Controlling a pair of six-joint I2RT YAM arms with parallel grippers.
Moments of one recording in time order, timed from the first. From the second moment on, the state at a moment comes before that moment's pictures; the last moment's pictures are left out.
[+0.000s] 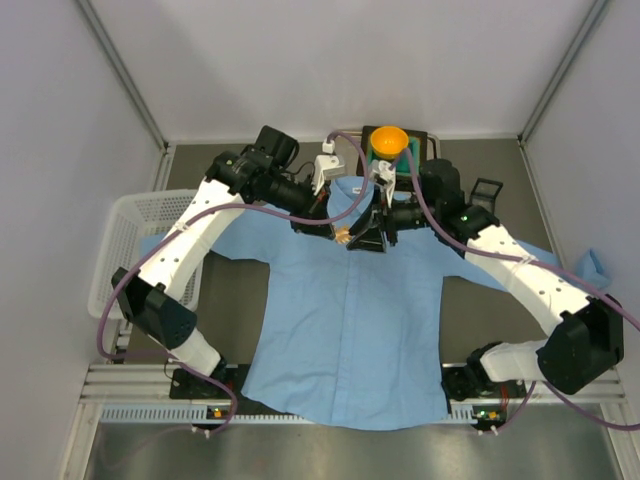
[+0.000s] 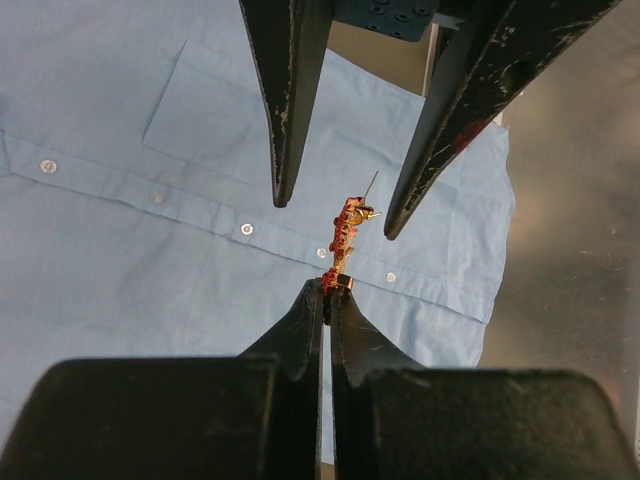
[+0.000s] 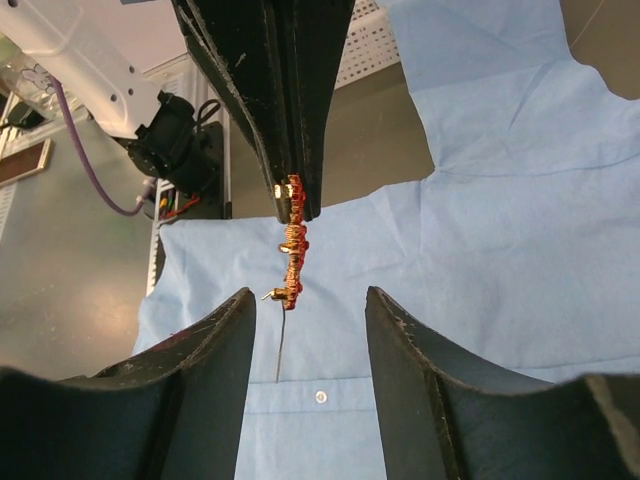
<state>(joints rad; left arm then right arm) -0.54 1.61 1.76 -1.11 0.84 0.39 0.51 1.31 1.11 -0.24 -0.98 -0.03</state>
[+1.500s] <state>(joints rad) -0.54 1.61 1.76 -1.14 0.88 0.42 0.54 1.31 1.15 -0.26 -1.01 -0.03</state>
